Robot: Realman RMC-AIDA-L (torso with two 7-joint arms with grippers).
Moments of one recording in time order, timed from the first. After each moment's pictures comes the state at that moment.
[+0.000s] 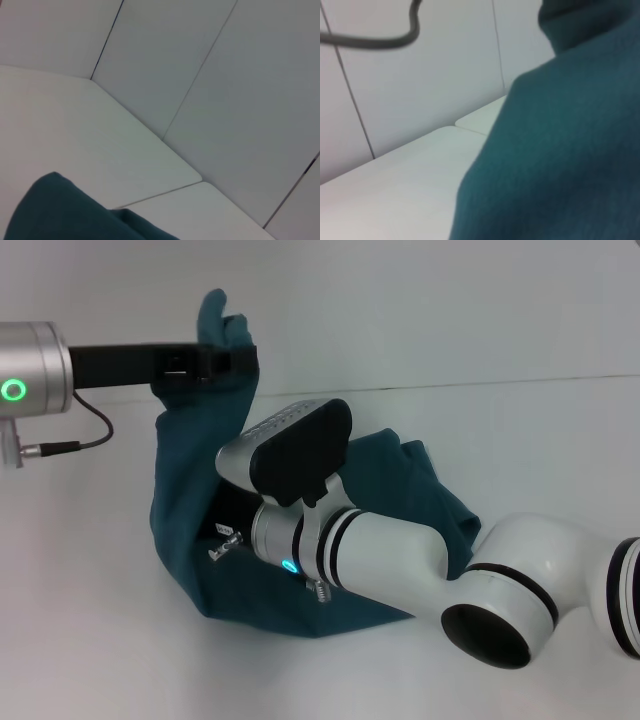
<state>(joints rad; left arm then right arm) -0.74 -2.16 0.69 1.13 2.12 1.46 -2.25 1.03 2.12 0.31 0.58 -1.84 -0.37 0.16</state>
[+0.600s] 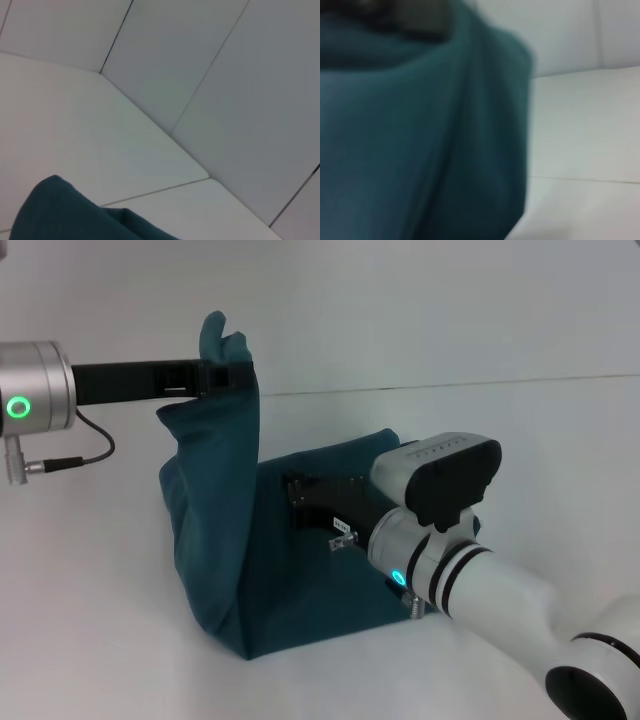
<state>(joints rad) -0.73 -2.16 0.70 1.08 2.12 1.43 -2.24 0.78 2.09 0.36 0.52 -1.87 -0.58 0.19</state>
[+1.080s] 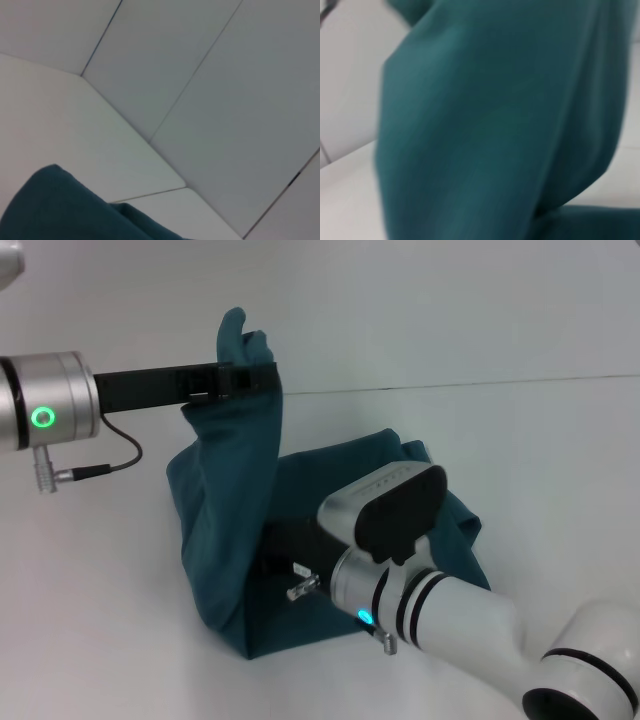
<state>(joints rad) -0.74 -2.16 0.70 0.98 2.04 1.41 -2.19 0.78 2.11 0.35 0.57 -1.99 -0.49 0.21</state>
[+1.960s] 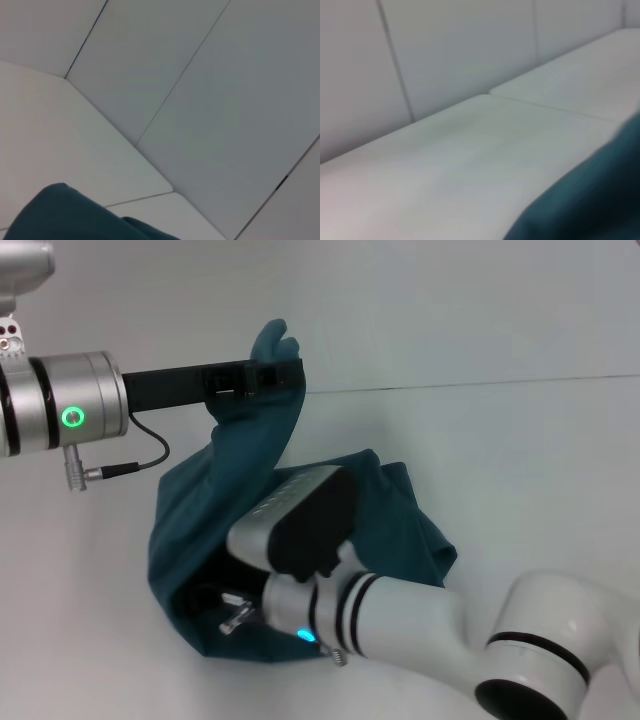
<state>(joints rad) -0.76 -2.16 0.73 0.91 1.98 1.36 -2.14 0.92 2.12 0.26 0.64 -1.99 -0.39 0.21</state>
